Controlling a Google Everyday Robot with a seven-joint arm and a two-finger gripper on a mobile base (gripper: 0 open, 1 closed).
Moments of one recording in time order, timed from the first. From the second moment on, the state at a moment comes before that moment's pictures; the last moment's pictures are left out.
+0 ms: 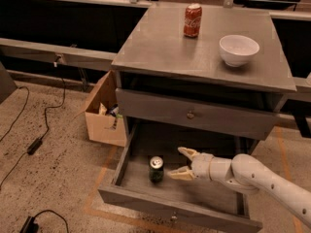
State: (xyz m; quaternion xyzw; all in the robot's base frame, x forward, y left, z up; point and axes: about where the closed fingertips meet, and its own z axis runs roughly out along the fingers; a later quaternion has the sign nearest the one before) arm 0.562 -0.090 0.503 -0.47 0.70 0.24 0.48
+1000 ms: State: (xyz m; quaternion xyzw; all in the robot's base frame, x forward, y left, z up) arm 0.567 -0.106 0.733 -0.43 0.65 0.24 0.58
